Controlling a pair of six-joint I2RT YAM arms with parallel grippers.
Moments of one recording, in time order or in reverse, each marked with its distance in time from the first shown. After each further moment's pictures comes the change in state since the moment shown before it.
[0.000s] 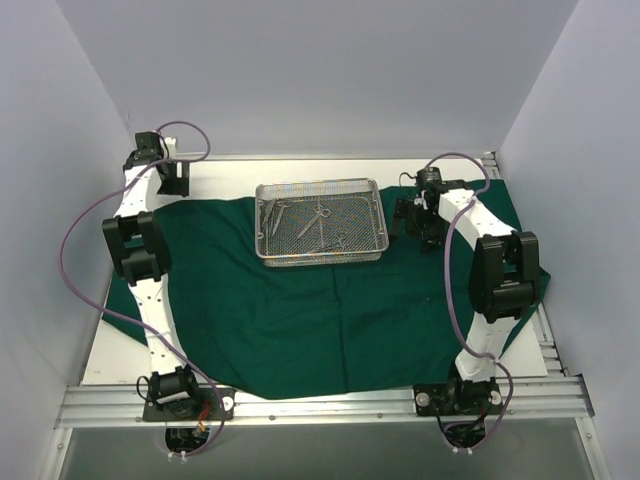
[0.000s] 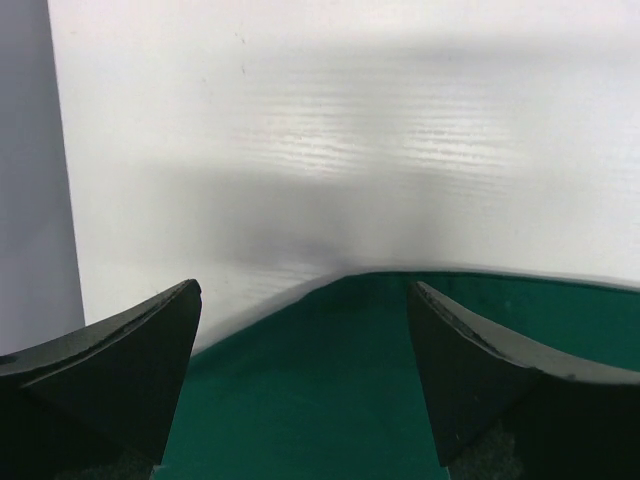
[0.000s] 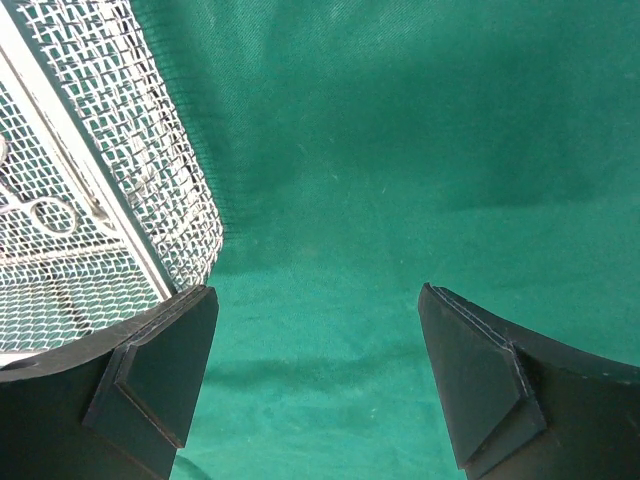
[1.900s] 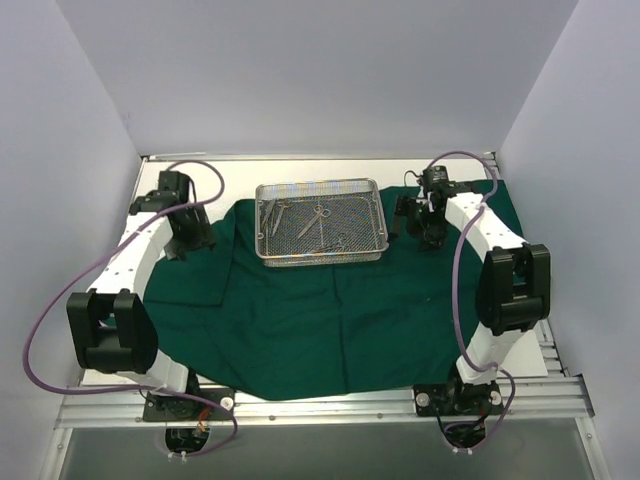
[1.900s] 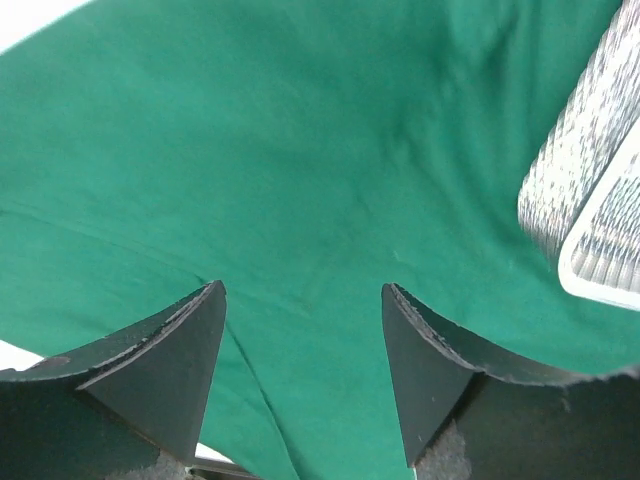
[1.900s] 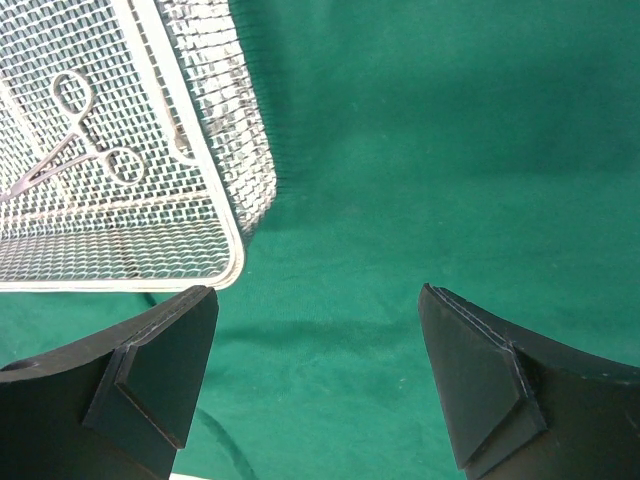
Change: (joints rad) left arm -0.255 -0.923 -0.953 -0.231 -0.057 -0.583; right arm 0.000 -0.106 -0.044 0.001 -0.087 0.016
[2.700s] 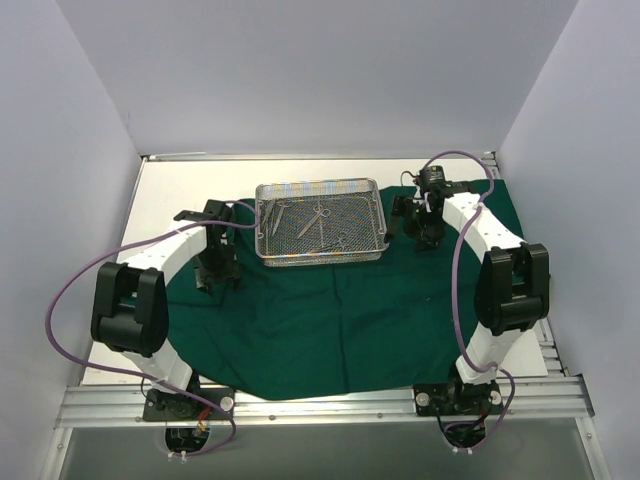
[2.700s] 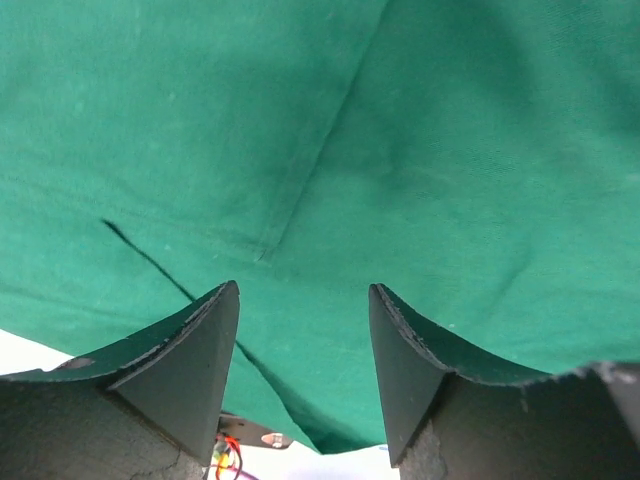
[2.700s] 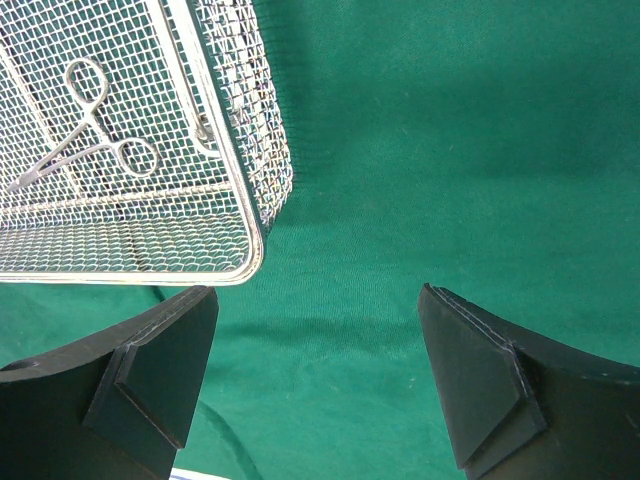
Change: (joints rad) left arm -0.154 0.123 -0.122 -0.051 0.014 -0.045; right arm 0.017 0.000 0.000 0.003 -0.011 0.004
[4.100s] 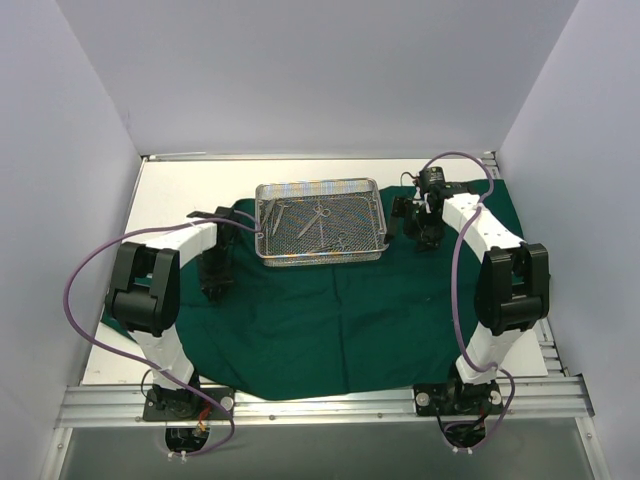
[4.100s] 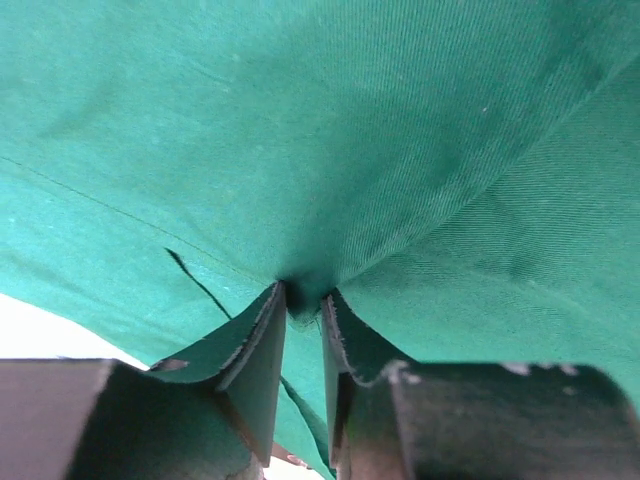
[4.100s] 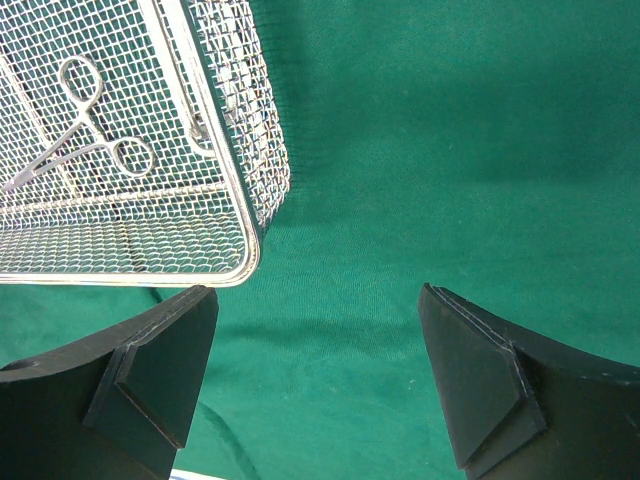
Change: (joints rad) left arm -0.008 0.155 0.004 -0.020 -0.198 -0.056; right arm 0.000 0.000 -0.010 0.008 0.000 0.000
